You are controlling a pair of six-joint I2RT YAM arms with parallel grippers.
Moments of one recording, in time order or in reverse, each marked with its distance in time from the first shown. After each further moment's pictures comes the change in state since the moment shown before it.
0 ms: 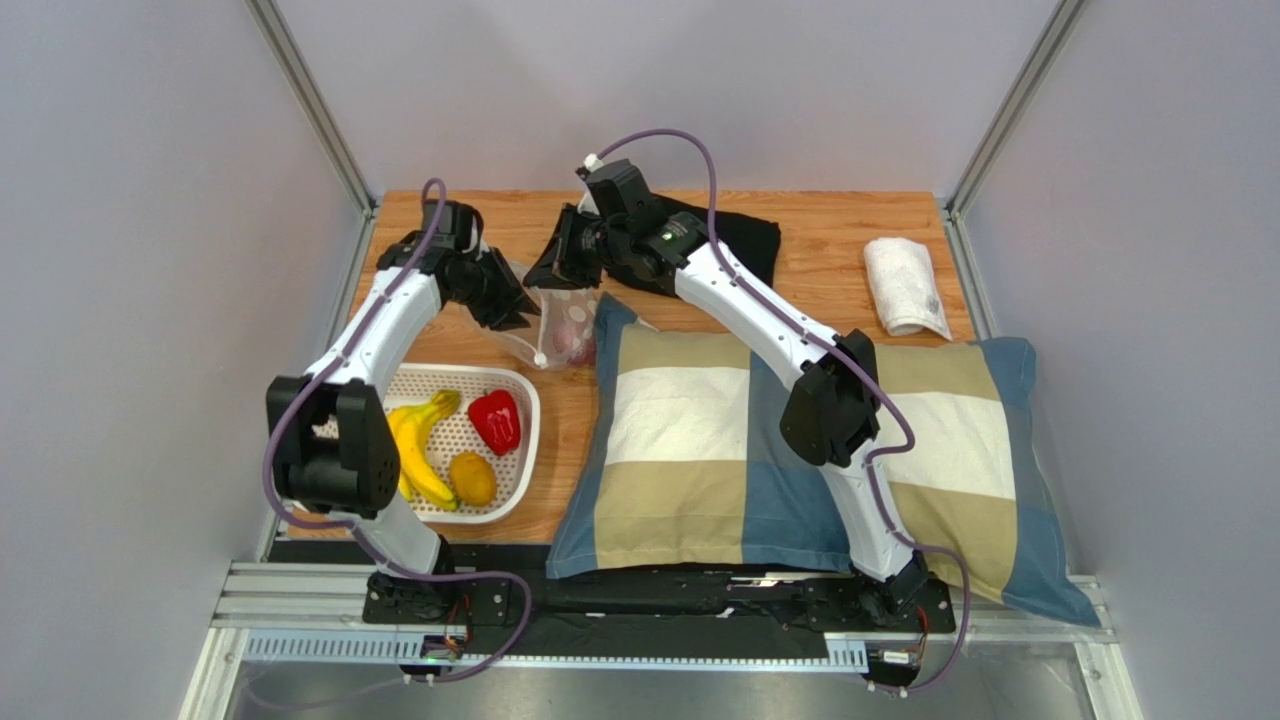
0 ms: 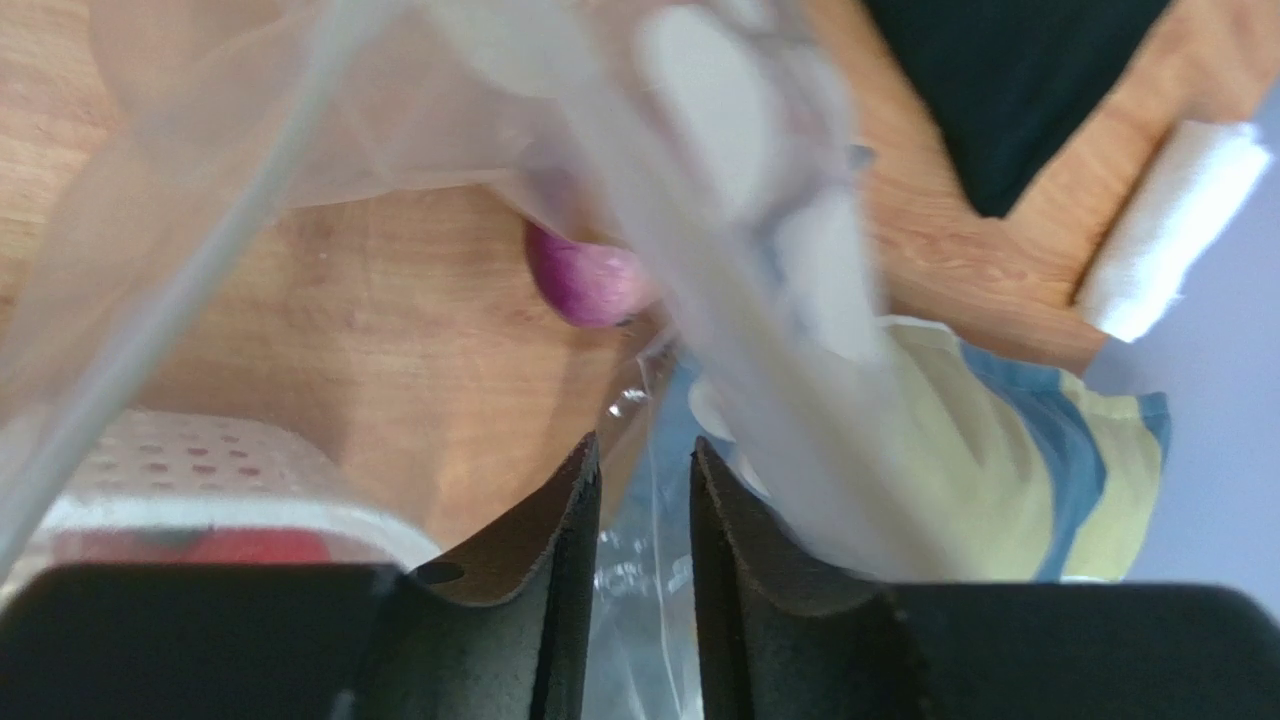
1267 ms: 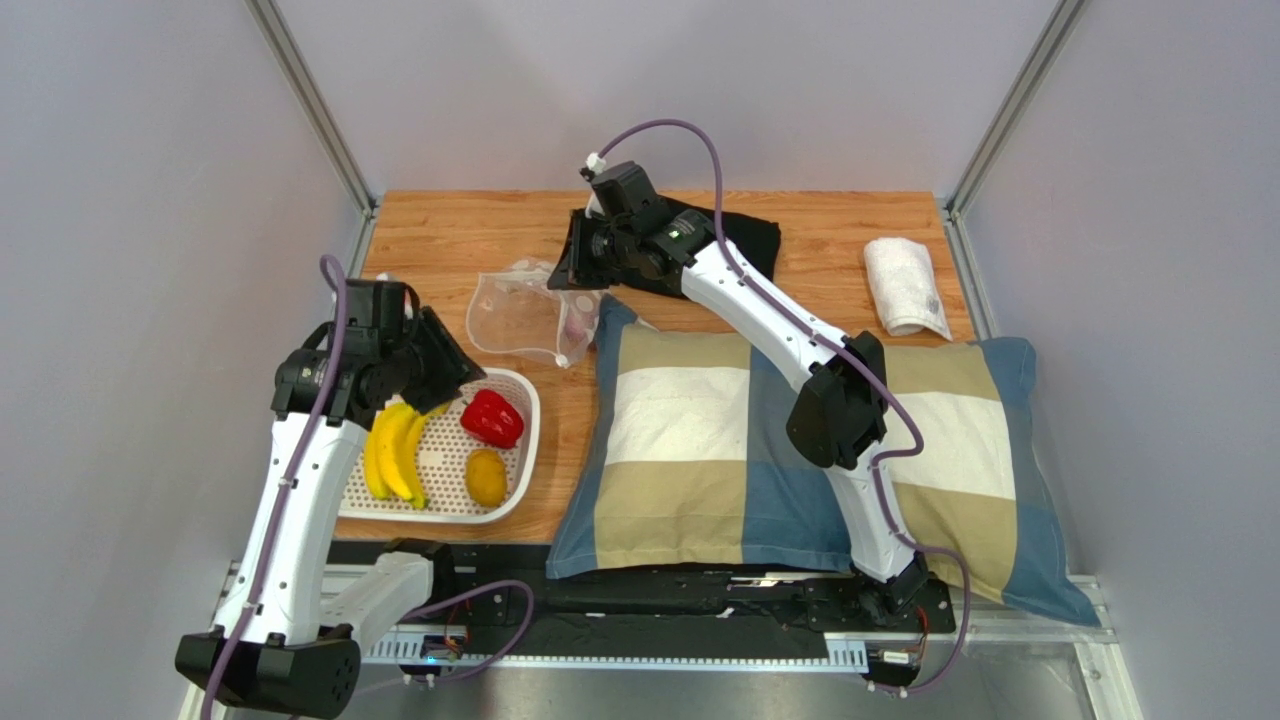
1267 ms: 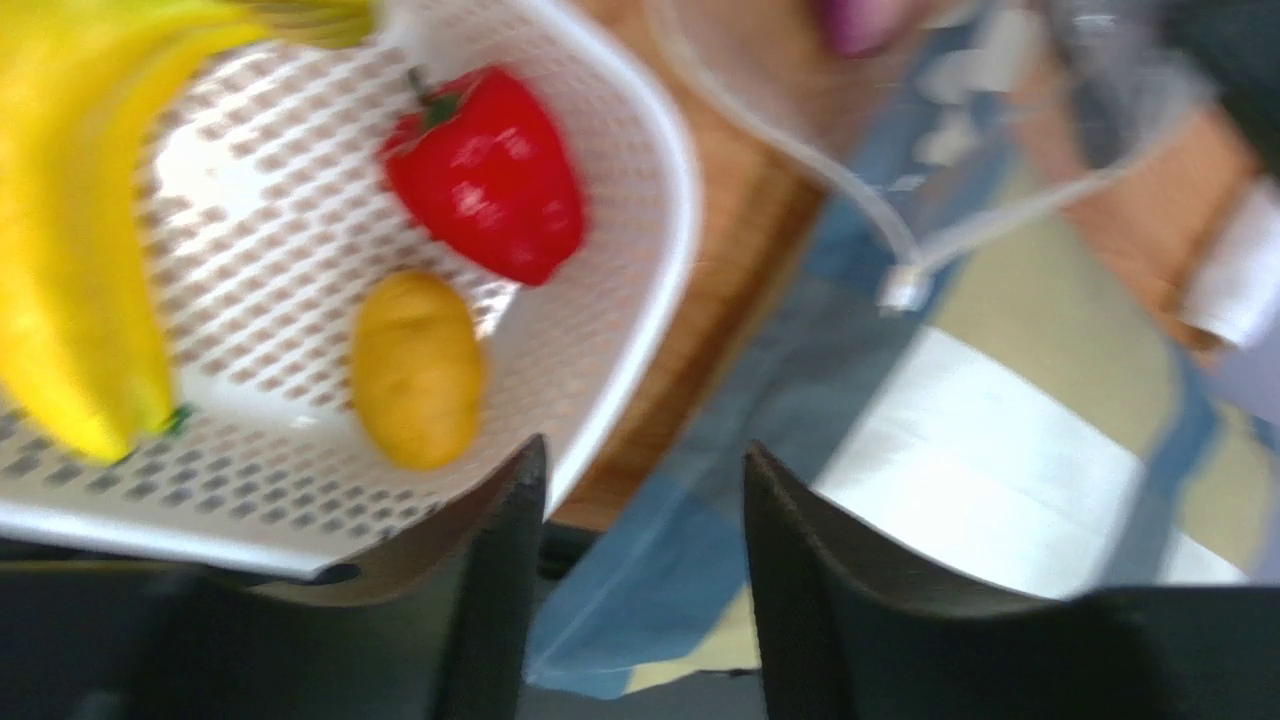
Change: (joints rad) left arm 0.001 -0.625 -0.184 -0.442 -0.286 -0.049; right arm -0.007 -0.027 -0.016 -0.095 0.127 -0.224
